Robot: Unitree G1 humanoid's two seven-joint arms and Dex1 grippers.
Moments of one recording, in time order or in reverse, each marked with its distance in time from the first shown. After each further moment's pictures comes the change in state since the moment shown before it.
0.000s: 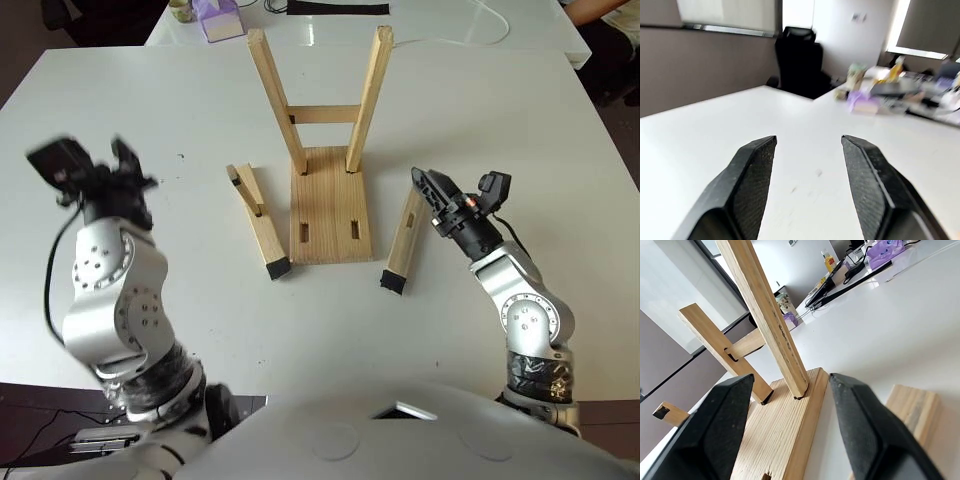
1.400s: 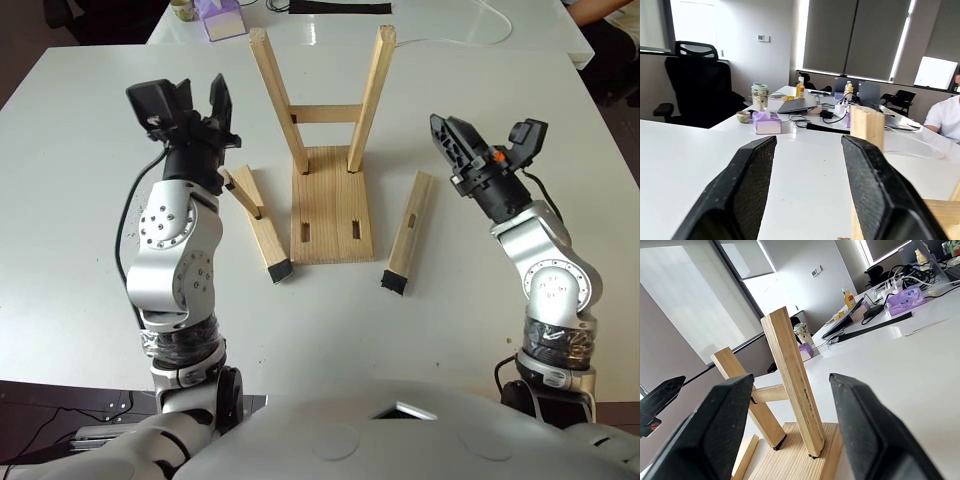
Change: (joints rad) left arm -0.230 0.003 -0.312 0.148 -0.032 -0.322 -0.157; right arm -0.211 -0.091 -0.056 0.010 0.102 0.057 -0.018
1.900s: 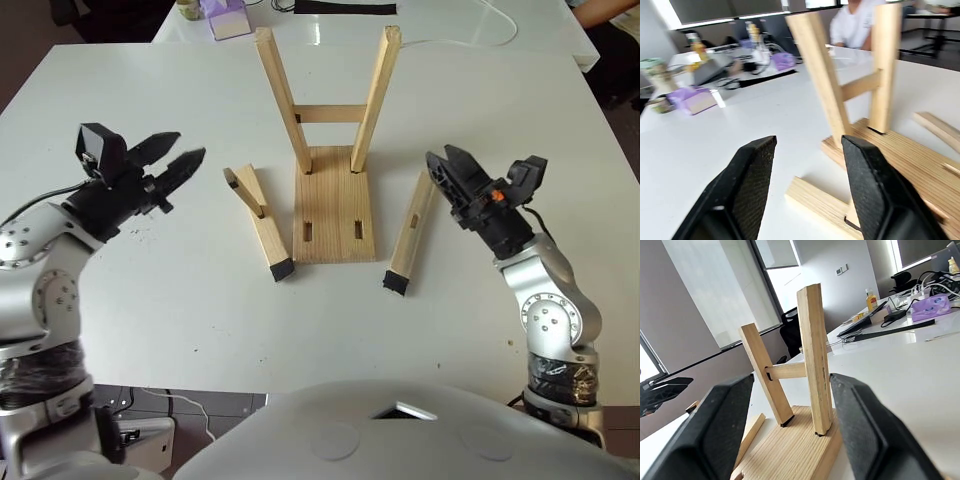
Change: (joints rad) left arm 0.159 0.474 0.232 0.238 -0.234 -0.074 -0.732; right arm 0.169 -0.009 0.001 -0.073 -0.071 -0.160 0.171
